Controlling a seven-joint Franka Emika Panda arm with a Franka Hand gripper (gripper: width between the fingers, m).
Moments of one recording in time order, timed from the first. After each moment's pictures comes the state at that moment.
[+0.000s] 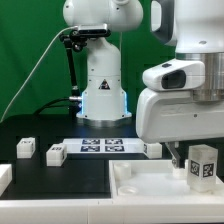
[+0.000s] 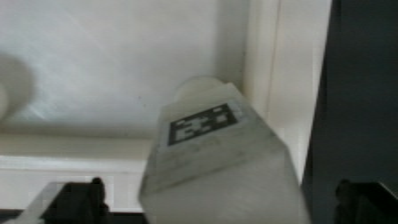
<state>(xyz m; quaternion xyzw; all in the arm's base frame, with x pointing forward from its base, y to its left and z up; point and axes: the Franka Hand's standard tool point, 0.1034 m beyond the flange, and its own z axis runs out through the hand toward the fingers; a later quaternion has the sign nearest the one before) 0.633 0.117 0.073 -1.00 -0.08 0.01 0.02</state>
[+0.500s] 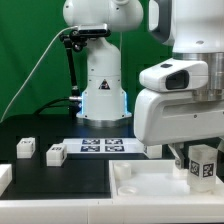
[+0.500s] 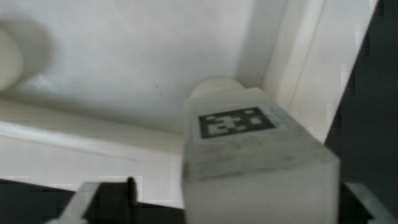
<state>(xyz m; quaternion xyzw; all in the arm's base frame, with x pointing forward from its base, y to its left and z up) 0.634 0.115 0.073 -0.99 -0.11 0.01 0.02</state>
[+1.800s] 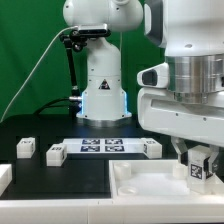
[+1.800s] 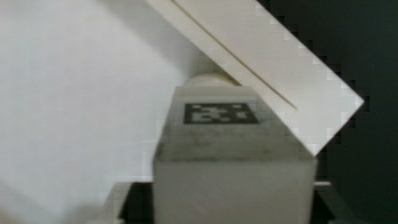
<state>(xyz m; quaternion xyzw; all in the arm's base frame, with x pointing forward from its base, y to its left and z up) 0.633 0.108 0.069 -0.88 0.47 0.03 0.03</state>
